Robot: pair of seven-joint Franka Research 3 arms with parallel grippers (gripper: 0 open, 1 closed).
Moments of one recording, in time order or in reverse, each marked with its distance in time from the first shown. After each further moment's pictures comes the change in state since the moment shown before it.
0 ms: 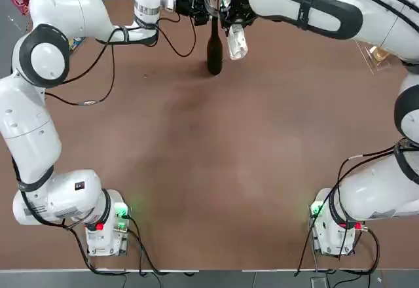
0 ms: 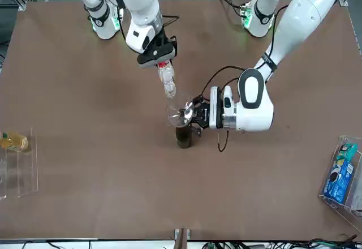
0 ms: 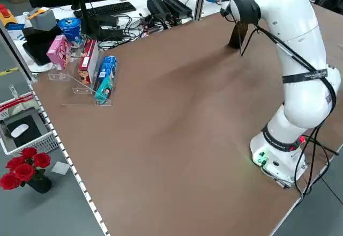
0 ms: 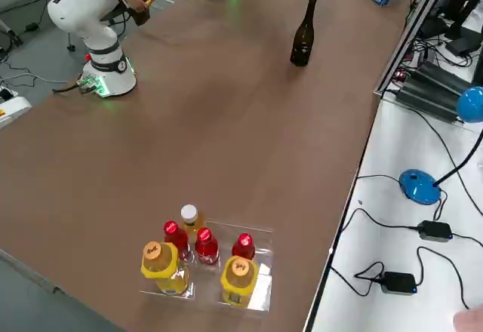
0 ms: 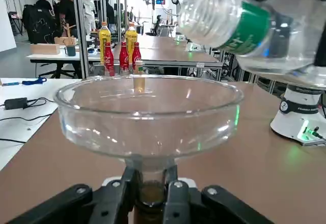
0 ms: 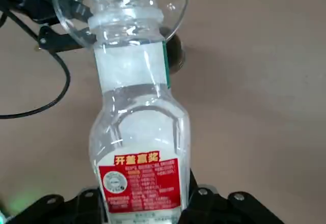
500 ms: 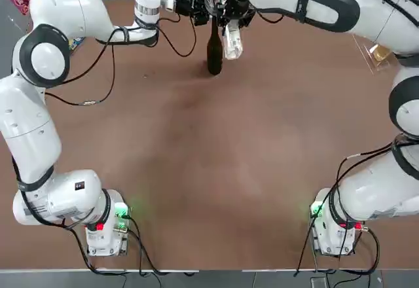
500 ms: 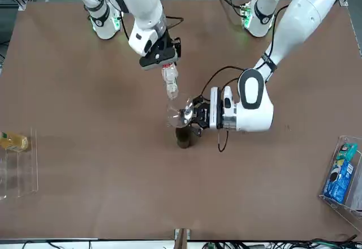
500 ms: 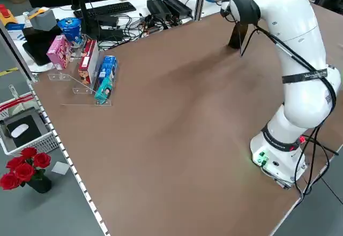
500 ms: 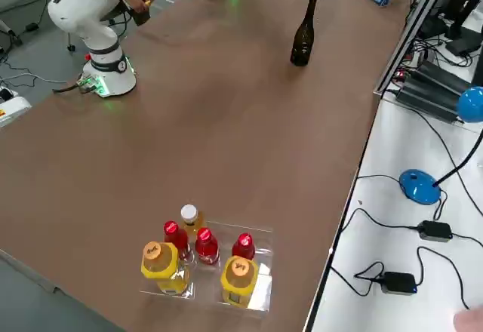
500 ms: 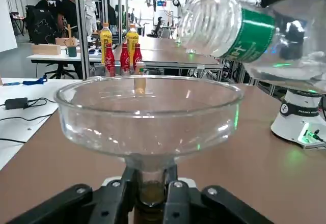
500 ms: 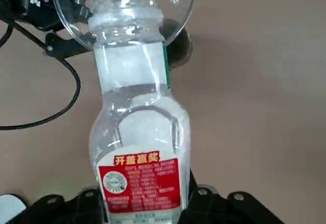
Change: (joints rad) left arm 0.000 0.003 0.000 0.001 -0.007 0.000 0.000; right arm 0.007 0.075 0.026 0.074 0.000 -0.036 0.100
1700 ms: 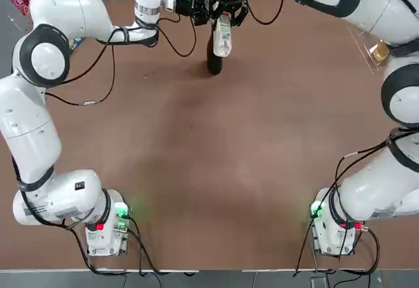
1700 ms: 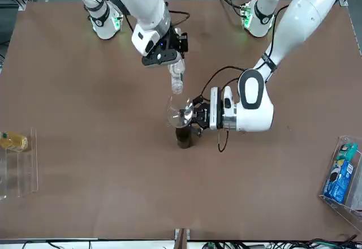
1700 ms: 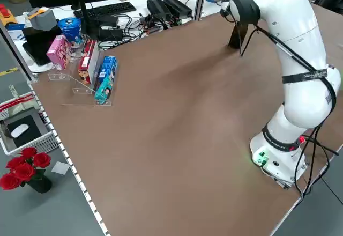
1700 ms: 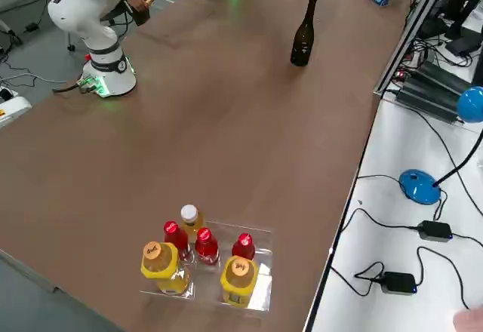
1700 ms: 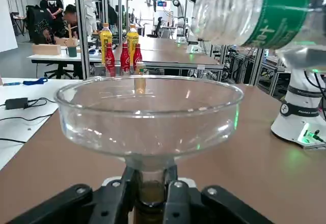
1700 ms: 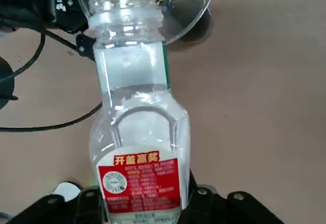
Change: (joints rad) left arm 0.000 0.001 0.000 0.000 -0.001 0.000 0.000; right arm 0.002 0.093 0.041 0.122 0.067 -0.047 0.148
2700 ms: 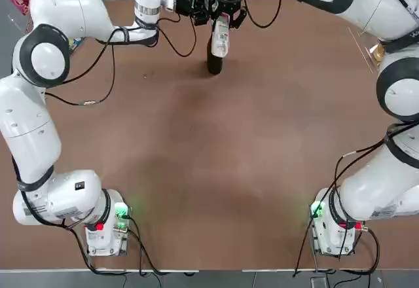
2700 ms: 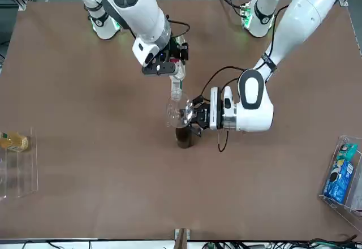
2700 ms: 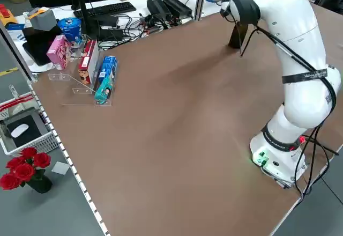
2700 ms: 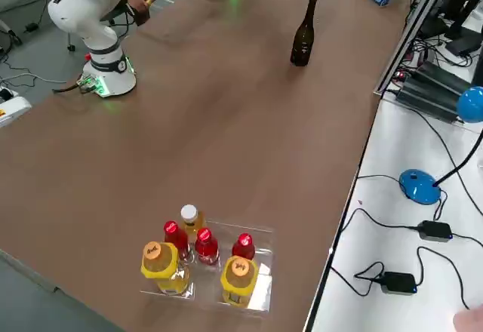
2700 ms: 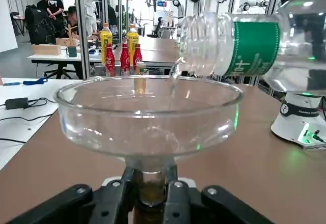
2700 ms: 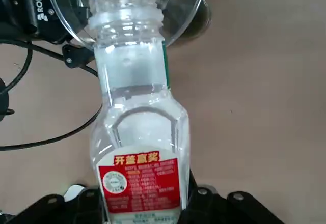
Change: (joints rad) left arm 0.000 0.000 0.000 0.000 0.000 0.000 0.000; right arm 0.000 0.046 0.004 0.019 0.002 0.002 0.054
